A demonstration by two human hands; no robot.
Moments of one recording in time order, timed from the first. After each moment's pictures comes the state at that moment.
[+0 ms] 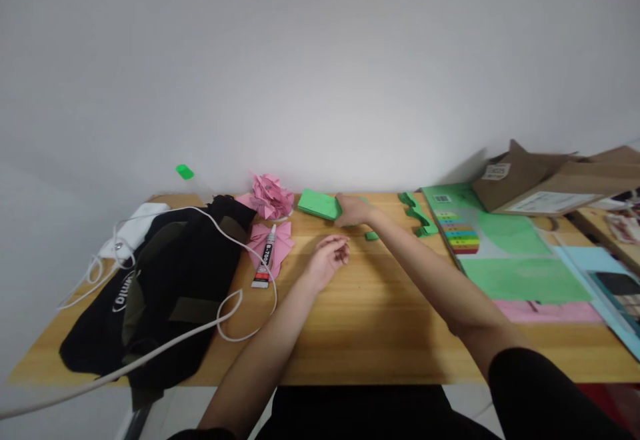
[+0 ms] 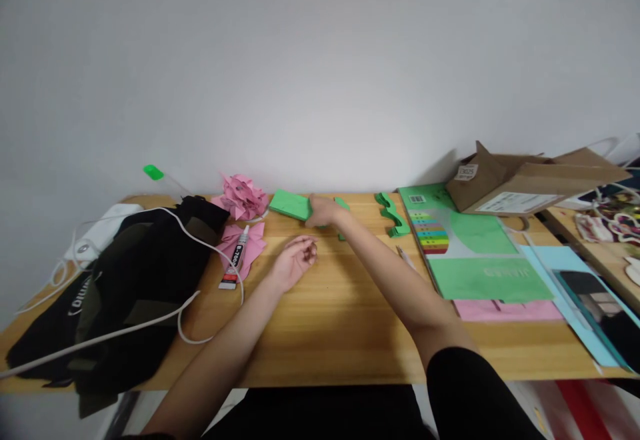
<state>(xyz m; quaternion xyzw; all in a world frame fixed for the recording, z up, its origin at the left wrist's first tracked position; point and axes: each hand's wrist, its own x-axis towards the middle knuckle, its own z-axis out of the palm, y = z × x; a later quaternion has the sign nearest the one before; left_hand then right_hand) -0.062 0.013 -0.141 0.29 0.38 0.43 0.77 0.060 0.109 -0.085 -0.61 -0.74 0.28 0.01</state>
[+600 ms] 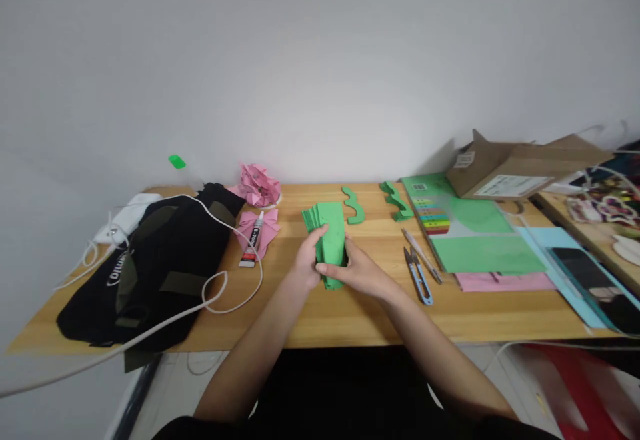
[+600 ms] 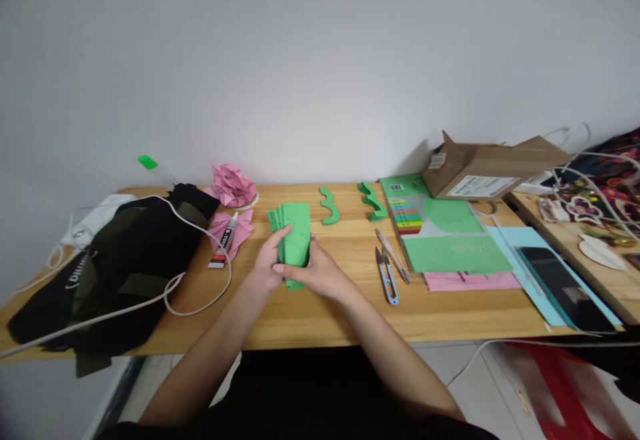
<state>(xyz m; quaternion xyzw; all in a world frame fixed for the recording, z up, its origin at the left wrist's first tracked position) -0.044 -0.031 -0.101 0.19 0.41 0.44 0.78 0.072 -0.060 -0.103 -0.51 -0.61 0.49 0.36</state>
